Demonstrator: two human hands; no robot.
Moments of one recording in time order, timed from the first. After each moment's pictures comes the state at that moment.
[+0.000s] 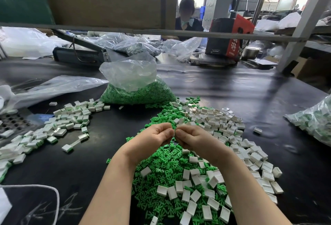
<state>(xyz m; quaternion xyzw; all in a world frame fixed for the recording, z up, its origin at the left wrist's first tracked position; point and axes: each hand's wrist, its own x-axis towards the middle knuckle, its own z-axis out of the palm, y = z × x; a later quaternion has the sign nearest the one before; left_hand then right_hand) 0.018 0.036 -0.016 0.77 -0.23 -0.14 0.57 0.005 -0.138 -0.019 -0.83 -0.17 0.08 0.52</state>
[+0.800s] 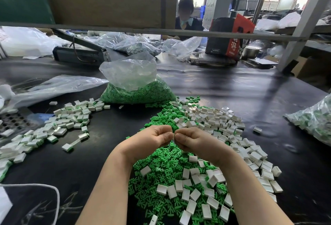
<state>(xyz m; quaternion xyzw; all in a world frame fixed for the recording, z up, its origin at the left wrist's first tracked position) 0.019 0.044 -0.015 0.80 -0.24 -0.17 0.52 0.004 -0.141 -0.022 -0.83 -0.18 0.13 0.51</state>
